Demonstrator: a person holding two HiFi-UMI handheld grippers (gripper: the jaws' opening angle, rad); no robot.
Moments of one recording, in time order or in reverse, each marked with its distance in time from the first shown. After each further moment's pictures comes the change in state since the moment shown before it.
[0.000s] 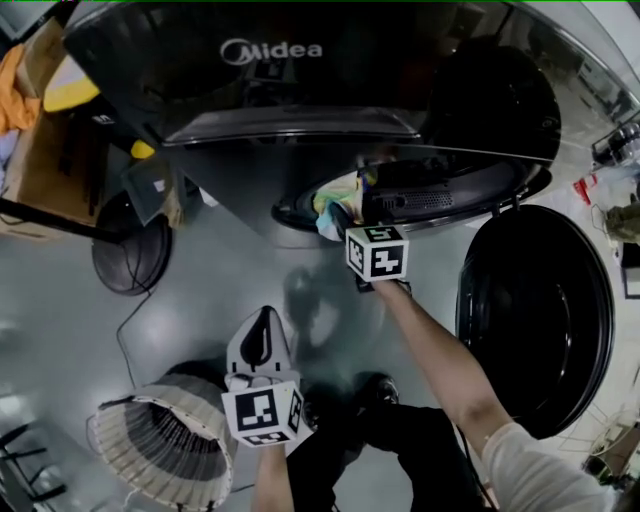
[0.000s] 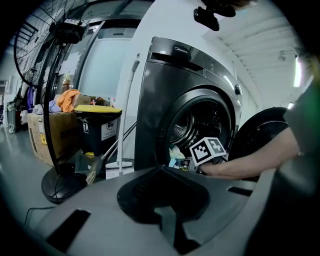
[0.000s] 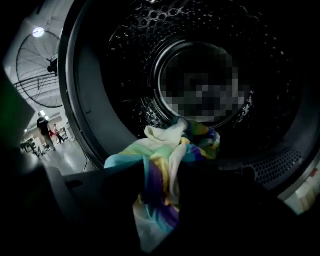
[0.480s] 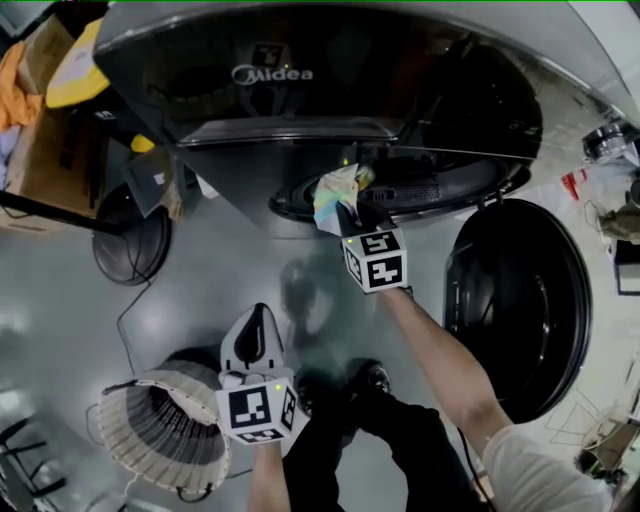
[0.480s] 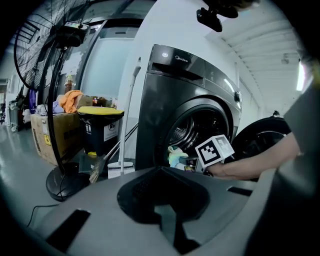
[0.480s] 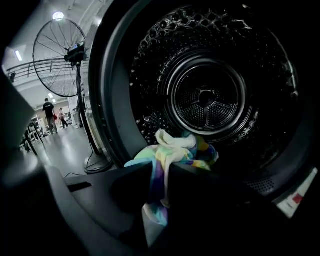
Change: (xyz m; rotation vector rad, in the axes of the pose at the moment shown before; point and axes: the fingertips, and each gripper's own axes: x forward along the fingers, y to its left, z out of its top) left arm -0.030 -0.004 0.026 -0.026 0.022 0.008; right arm -0.053 0.024 0.030 -0.168 0.005 0.016
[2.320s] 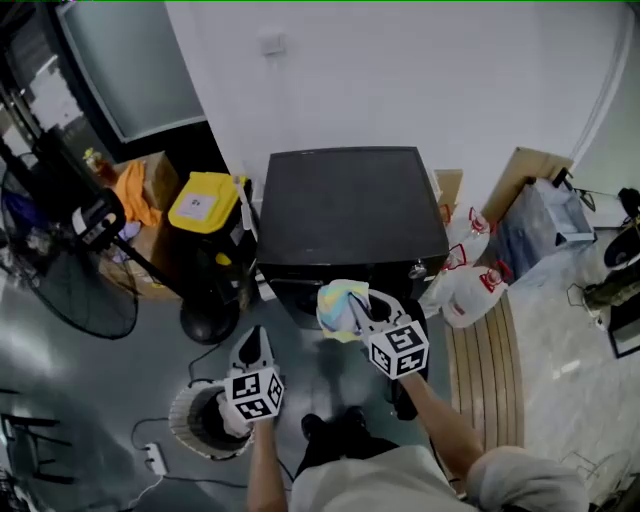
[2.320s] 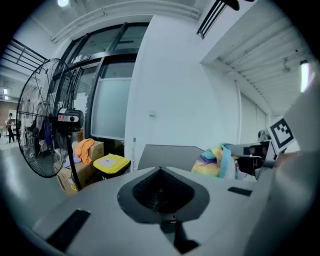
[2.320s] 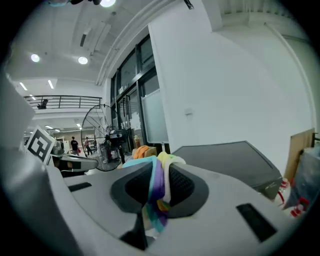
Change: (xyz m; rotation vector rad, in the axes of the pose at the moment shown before) left arm -0.285 -0.145 0.377 0.053 -0.199 0.148; right arm -0.514 0.033 0.389 -0.008 -0.367 0.246
